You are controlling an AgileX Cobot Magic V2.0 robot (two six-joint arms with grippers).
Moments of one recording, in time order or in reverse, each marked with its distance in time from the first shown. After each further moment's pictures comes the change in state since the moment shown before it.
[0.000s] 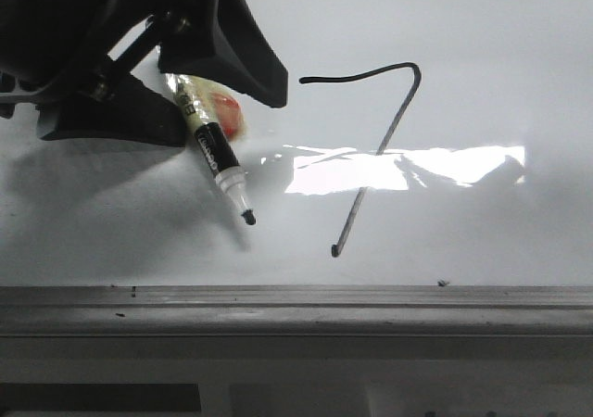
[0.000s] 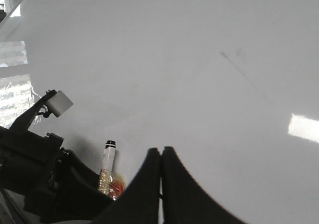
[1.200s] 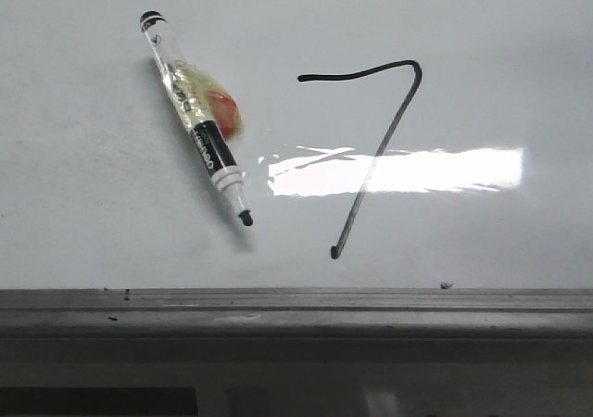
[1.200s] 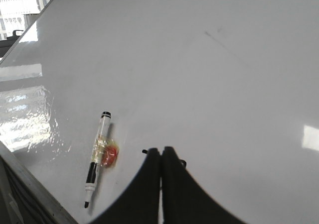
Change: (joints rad) left arm -0.123 -0.917 0.138 0.100 0.566 0.109; right arm 0.000 -0.432 0.326 0.000 0.043 0.000
